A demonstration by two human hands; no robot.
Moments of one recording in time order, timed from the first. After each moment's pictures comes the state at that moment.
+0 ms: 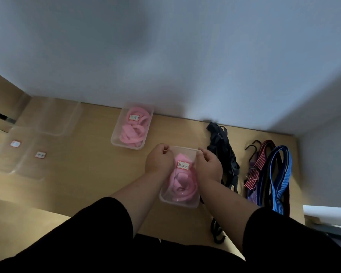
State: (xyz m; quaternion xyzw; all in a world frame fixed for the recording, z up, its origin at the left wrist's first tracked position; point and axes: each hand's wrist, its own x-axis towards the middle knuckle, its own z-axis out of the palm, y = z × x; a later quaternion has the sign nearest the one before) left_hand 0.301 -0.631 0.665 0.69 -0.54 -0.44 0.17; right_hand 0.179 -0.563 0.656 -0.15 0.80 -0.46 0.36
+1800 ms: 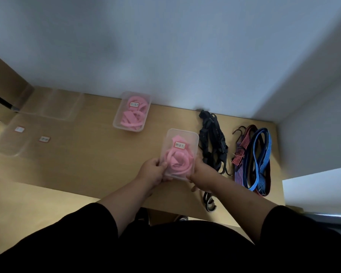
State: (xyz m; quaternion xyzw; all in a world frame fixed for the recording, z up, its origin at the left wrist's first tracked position) left_hand 0.353 -0.541 0.656 0.60 -0.40 -0.67 0.19; right_hand 0.182 -0.480 0.694 -0.42 0.76 -0.12 0.49
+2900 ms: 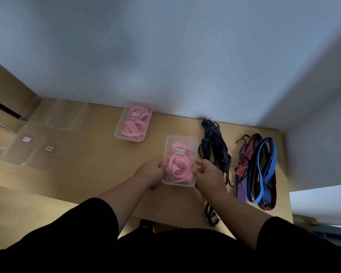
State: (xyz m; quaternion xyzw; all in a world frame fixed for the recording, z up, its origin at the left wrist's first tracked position) left_hand 0.354 -0.584 0.681 0.62 -0.65 -0.44 -0.04; right_hand 0.171 -0.485 0.679 -0.38 0.79 -0.30 0.37
